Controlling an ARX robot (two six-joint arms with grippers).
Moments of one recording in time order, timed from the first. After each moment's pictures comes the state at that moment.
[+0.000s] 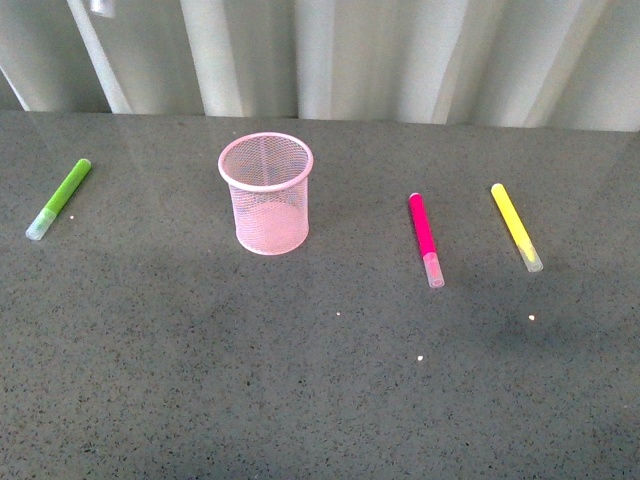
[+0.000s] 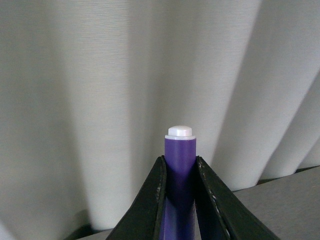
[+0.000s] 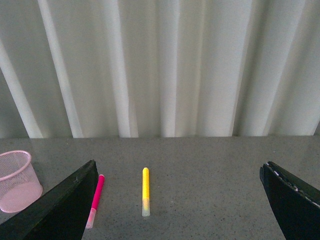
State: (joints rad) left arm -0.09 1.96 1.13 0.88 0.26 -0.03; right arm 0.00 0.00 0.02 0.00 0.00 0.00
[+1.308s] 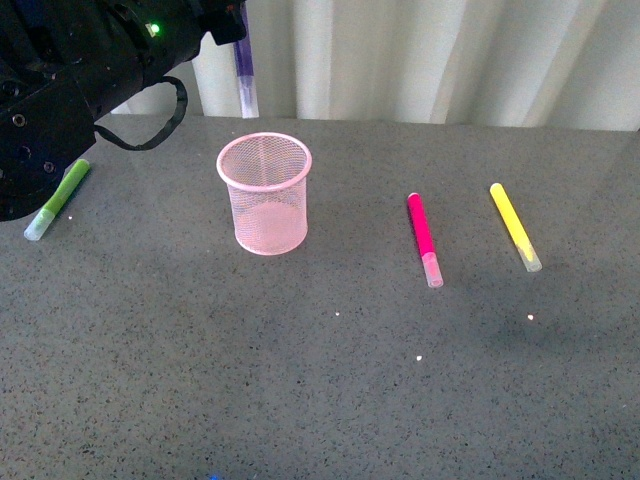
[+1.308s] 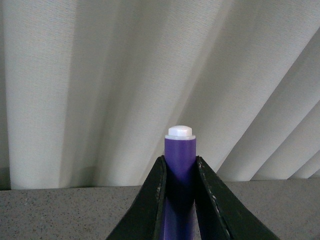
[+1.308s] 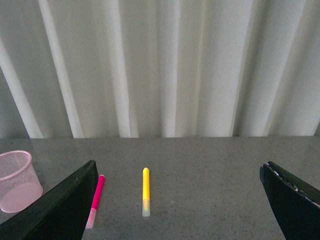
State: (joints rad) left arm -0.26 2.17 1.02 1.24 0.08 -0.29; right arm 0.00 0.00 0.02 0.00 0.00 0.00
